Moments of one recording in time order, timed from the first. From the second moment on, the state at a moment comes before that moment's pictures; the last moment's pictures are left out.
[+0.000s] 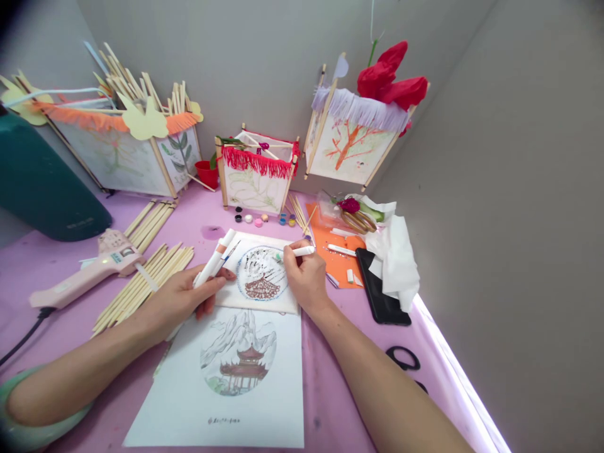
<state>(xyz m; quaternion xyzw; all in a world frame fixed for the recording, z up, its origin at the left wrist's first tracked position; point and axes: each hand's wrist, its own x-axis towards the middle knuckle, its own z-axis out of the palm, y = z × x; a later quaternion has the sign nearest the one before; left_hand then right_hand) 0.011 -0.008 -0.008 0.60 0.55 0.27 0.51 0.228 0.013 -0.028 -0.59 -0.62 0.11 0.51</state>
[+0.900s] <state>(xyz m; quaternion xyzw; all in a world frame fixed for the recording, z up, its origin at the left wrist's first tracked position) 0.011 -0.008 -0.007 0.61 0.55 0.27 0.50 0.225 0.016 -0.039 -0.58 -0.61 0.19 0.51</state>
